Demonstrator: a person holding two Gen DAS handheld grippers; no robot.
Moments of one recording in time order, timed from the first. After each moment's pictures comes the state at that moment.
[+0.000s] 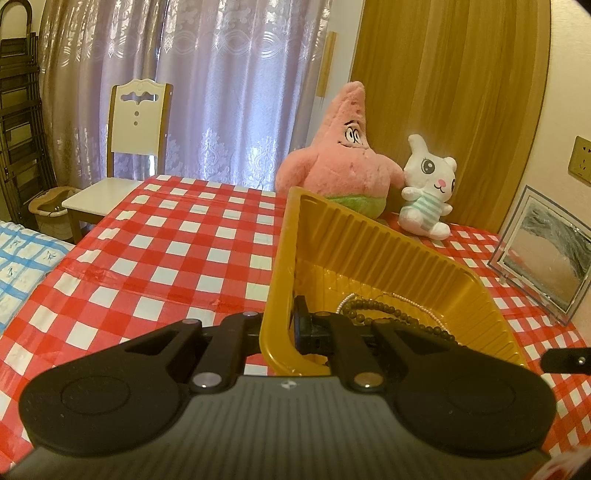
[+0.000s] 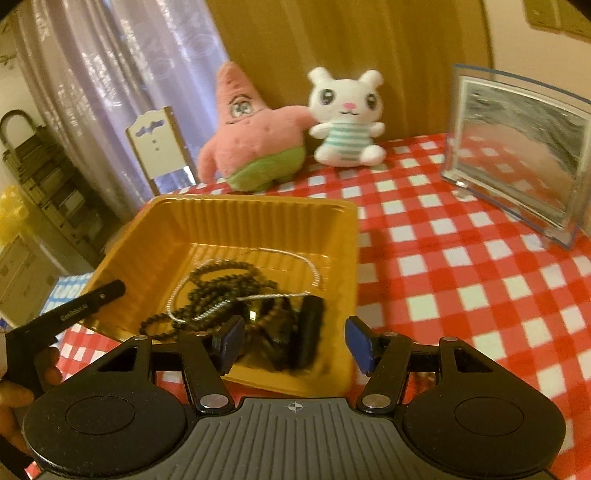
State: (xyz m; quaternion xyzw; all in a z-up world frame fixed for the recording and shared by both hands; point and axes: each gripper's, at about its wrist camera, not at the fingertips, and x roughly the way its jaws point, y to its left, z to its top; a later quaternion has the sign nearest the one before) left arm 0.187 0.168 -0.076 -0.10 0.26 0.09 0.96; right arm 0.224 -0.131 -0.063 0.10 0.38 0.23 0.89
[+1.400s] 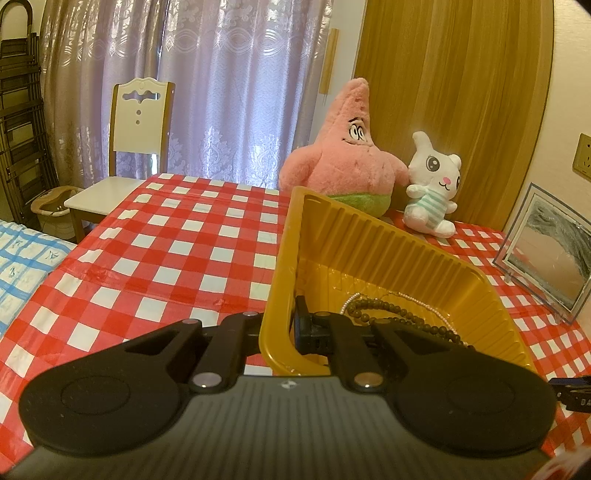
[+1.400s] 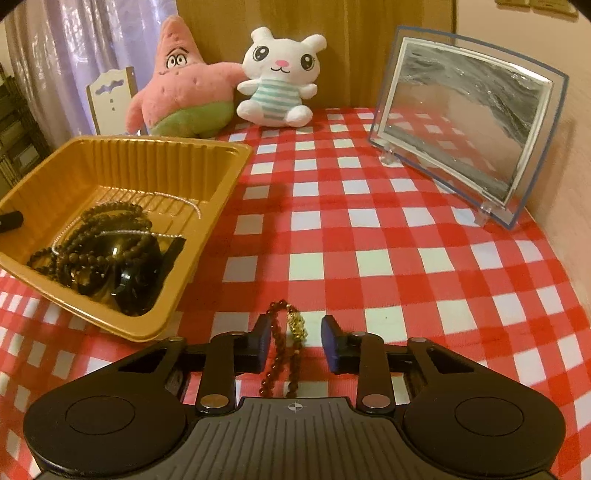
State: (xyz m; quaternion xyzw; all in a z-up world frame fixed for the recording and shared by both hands) left arm 0.188 0.171 -0.079 -0.10 0.26 0.09 0.96; right arm 0.243 -0.174 -0.130 0.00 0.40 0.17 0.90
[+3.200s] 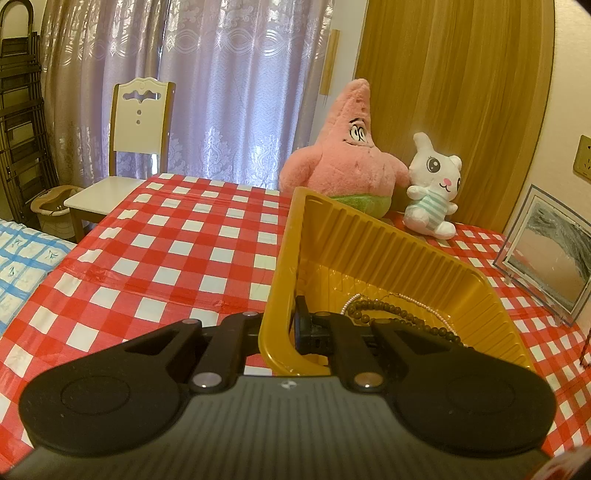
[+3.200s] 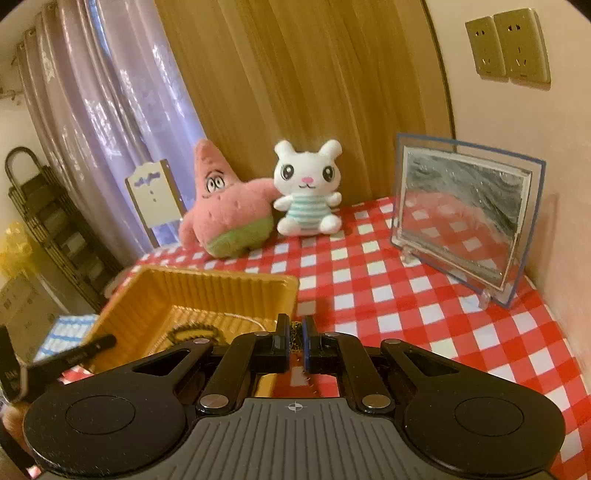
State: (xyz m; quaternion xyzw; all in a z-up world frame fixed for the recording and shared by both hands) left arm 0.191 0.172 -0.079 -0.10 0.26 0.09 0.96; right arm 0.234 -0.206 -0.016 0.12 0.31 0.23 0.91
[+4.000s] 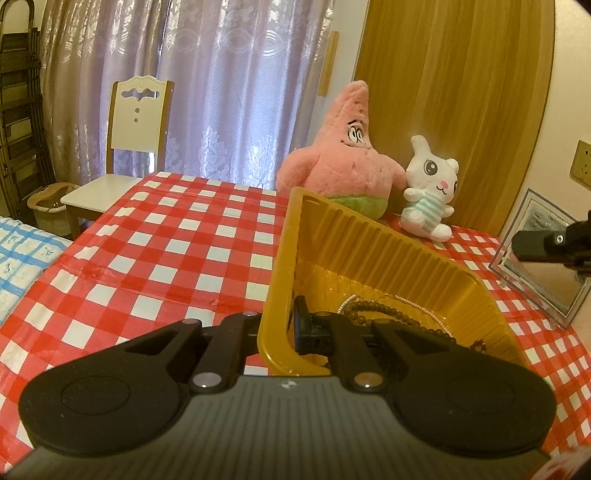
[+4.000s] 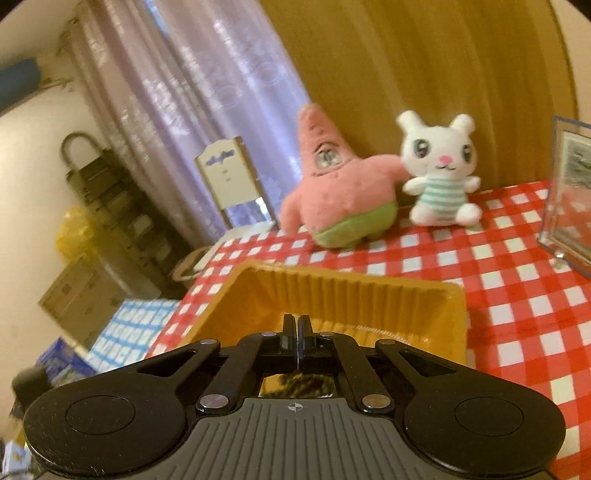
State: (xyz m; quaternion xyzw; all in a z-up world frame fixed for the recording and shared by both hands) left arm 0.191 0.170 -0.077 -0.11 0.26 0.08 0.96; right arm 0.274 -0.085 -0.017 0.15 0.32 0.33 0.88
